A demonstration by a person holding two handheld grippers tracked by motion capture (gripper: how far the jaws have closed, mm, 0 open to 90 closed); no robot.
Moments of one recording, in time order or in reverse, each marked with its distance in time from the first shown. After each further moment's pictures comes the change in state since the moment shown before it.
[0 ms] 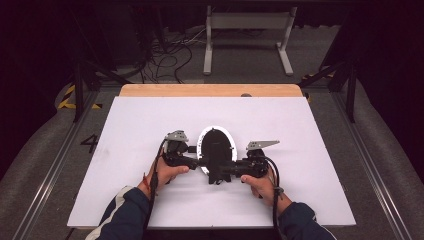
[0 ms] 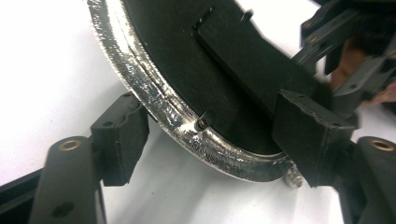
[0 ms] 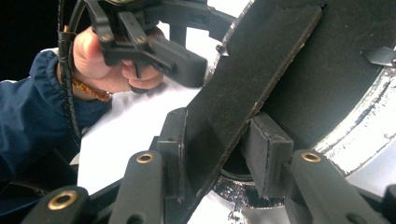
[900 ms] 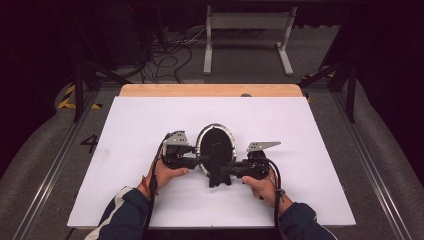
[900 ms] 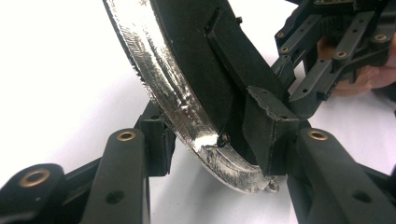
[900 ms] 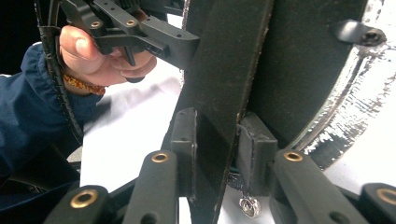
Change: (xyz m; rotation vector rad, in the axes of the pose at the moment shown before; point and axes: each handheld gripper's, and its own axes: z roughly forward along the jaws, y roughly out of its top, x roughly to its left) left arm -0.025 0.009 -0.011 -0.027 0.032 0.207; right arm 0.008 0.000 -0.004 -0.005 -0.007 -0.029
